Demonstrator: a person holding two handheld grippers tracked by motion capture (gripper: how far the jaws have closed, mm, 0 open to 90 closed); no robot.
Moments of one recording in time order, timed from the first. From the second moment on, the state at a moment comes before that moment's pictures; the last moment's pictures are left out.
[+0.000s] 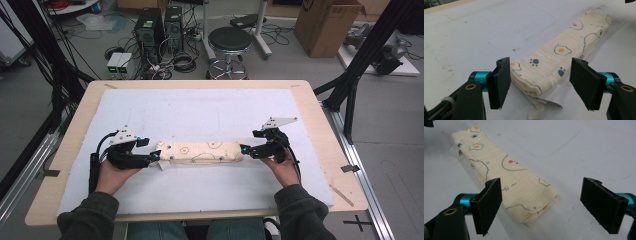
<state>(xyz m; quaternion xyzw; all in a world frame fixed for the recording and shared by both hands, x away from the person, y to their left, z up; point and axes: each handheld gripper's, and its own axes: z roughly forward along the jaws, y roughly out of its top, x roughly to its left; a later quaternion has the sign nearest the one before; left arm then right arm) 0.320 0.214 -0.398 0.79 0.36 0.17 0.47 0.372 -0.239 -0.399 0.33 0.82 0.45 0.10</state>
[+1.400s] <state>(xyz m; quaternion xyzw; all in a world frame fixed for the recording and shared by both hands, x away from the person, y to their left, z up) 0.282 0.229 -0.397 0.79 0.36 0.19 0.46 0.336 -0.274 -0.400 0.34 0.82 0.45 0.11</state>
